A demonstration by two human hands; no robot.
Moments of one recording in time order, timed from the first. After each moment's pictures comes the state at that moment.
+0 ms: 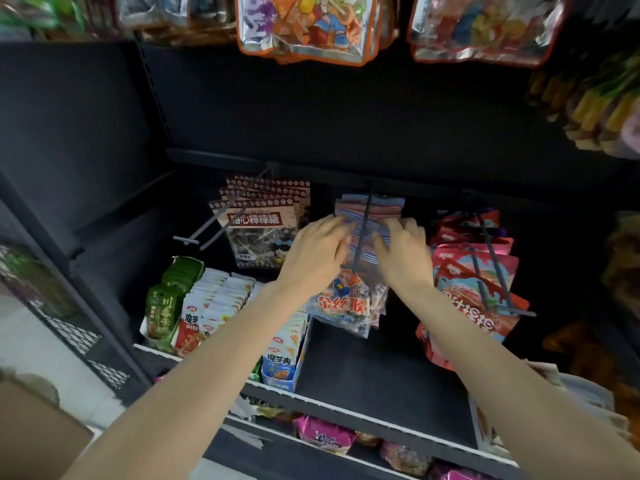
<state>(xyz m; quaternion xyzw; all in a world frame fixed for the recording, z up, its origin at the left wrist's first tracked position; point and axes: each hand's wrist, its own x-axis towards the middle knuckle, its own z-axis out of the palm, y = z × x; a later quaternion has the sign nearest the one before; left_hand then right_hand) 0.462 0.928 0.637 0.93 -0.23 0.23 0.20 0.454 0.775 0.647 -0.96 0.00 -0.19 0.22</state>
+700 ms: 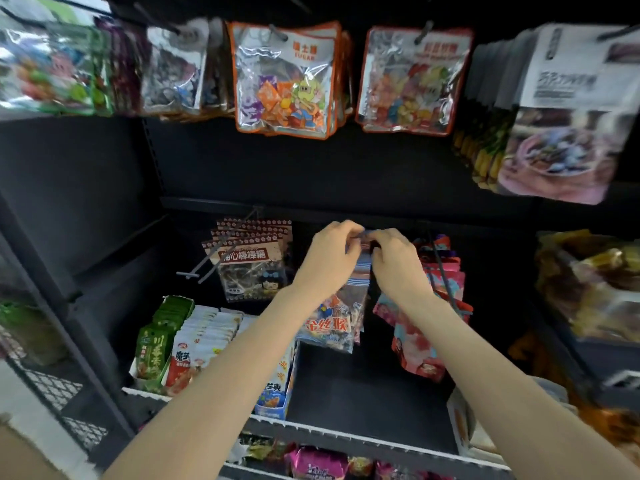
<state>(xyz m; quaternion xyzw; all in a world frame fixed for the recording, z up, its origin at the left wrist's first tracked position) 0.408 0.888 0.719 0.87 -0.23 0.20 0.39 0.399 0.760 0.708 -0.93 -0.08 -0.23 0.27</state>
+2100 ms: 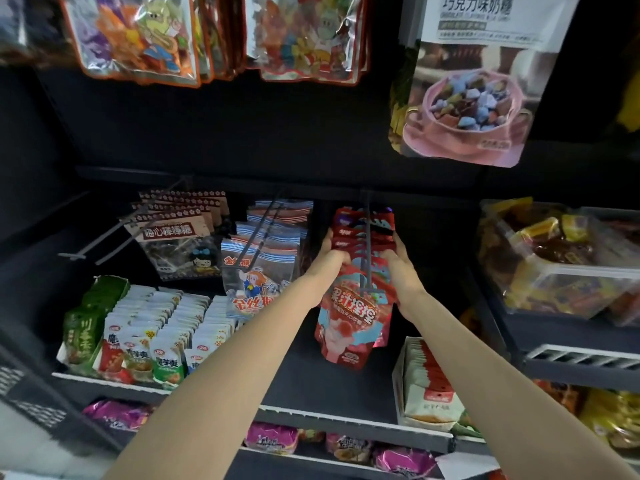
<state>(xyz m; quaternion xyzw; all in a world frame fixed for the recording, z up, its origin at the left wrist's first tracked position) 0.444 0.756 0.640 0.71 -0.04 -0.16 0.68 0.422 0.620 0.627 -0.69 0.14 -0.03 0.71</state>
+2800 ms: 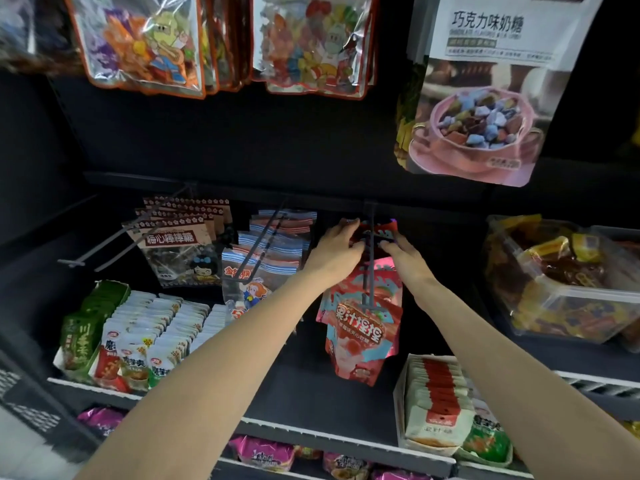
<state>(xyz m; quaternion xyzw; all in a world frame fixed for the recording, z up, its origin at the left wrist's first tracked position) 0.465 0.750 0.671 0.91 -0.15 -0.01 0.38 0.448 0.604 0.656 -0.80 0.09 -0.04 0.60</state>
